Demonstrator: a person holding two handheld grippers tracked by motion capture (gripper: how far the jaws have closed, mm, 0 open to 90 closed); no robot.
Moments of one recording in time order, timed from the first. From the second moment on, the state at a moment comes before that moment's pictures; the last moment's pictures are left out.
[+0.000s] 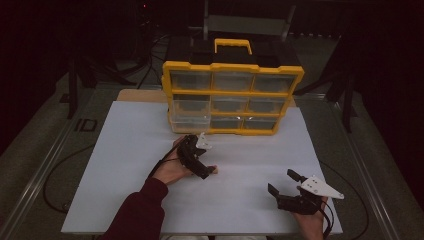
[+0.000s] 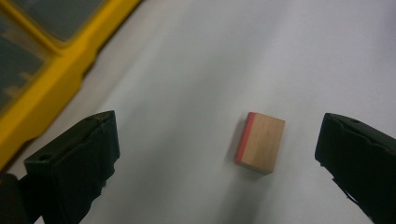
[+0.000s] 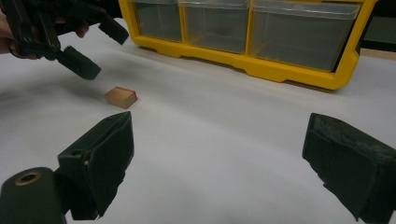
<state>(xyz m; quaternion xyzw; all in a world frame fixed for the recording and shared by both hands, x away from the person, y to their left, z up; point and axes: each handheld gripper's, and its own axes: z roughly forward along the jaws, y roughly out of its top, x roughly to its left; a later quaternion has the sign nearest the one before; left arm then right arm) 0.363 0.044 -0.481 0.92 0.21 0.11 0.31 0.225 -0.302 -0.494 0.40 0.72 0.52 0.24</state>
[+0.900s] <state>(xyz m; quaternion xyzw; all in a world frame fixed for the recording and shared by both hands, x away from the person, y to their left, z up) 0.369 0.017 -0.501 0.95 0.19 0.04 0.24 0.225 -0.304 -0.493 0.40 0.72 0.52 0.24</state>
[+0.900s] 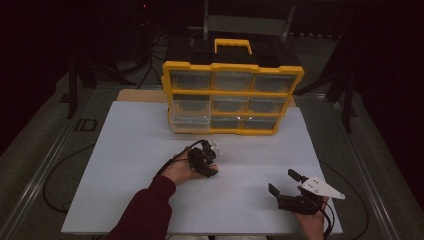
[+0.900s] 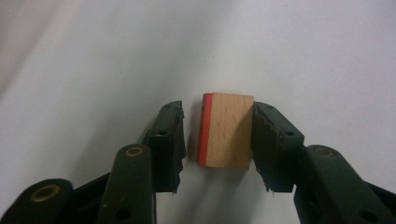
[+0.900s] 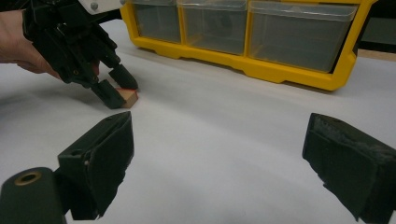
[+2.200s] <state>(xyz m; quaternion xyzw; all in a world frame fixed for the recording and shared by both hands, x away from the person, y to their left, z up) 0.370 0.036 -0.472 0.94 0.21 0.06 0.26 0.225 -0.302 -0.494 0.40 0.72 0.52 0.24</state>
